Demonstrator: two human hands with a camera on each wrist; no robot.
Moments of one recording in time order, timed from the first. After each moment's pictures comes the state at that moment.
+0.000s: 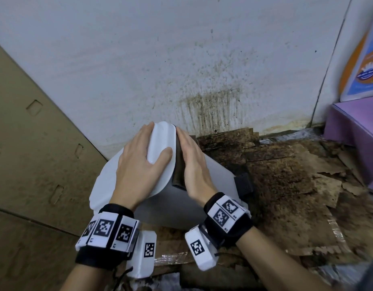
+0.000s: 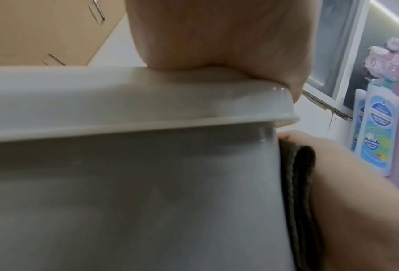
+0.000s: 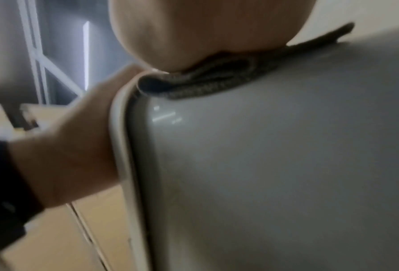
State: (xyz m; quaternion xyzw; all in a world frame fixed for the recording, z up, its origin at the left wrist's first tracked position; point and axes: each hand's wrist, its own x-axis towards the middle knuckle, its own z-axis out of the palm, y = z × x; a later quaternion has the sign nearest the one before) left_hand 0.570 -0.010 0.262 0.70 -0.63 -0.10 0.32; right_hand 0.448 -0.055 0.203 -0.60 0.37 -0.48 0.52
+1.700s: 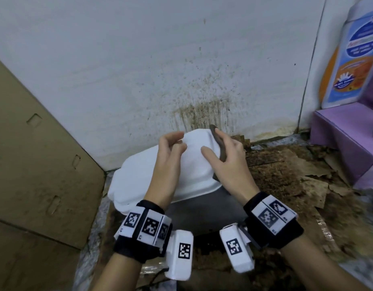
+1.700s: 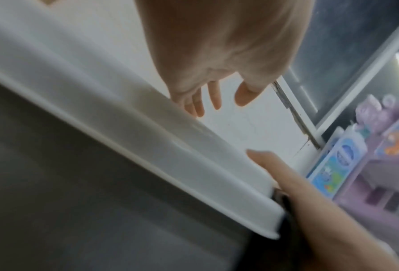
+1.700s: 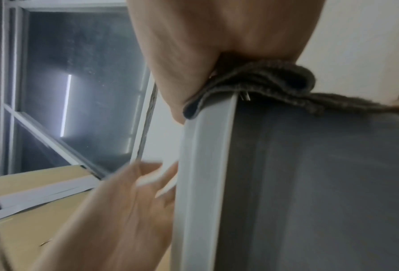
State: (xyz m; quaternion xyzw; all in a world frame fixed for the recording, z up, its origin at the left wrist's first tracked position) left_hand 0.493 -0.011 0.269 0.60 -0.54 -0.33 0.50; right_hand 0.346 -0.048 0.225 -0.59 0.50 -0.47 0.44
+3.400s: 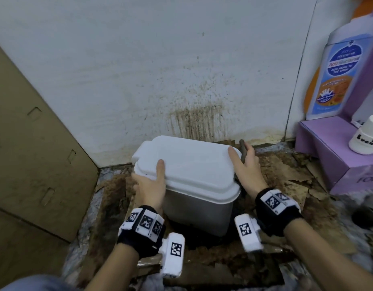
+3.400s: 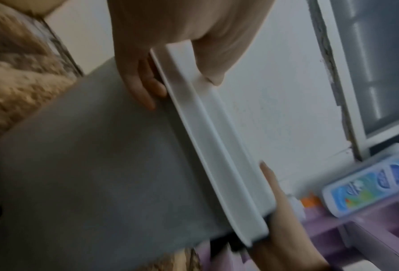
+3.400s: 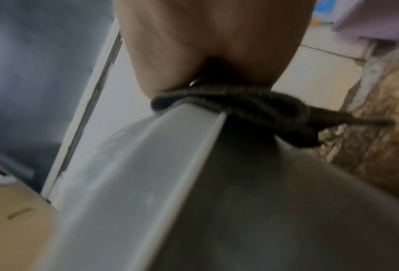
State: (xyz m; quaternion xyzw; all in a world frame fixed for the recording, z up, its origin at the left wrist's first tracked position) left_hand 0.518 -0.001 0.199 0.75 -0.29 -0.30 0.51; right_hand 0.282 -0.062 0.188 -0.52 0.59 -0.43 0.44
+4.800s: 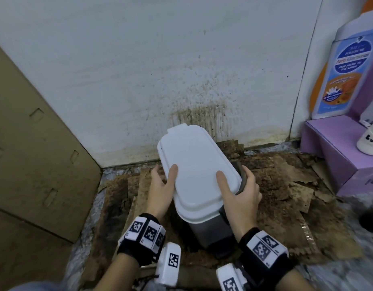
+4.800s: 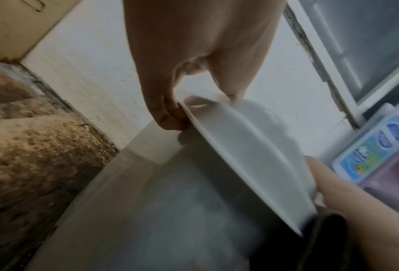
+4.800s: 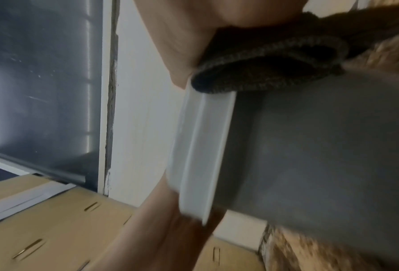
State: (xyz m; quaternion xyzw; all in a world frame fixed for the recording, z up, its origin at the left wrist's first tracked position) left_hand 0.508 0.001 0.201 0.67 -0.40 -0.40 0.47; right_hand 0.322 0.012 0.185 -0.42 0.62 -0.51 0.42
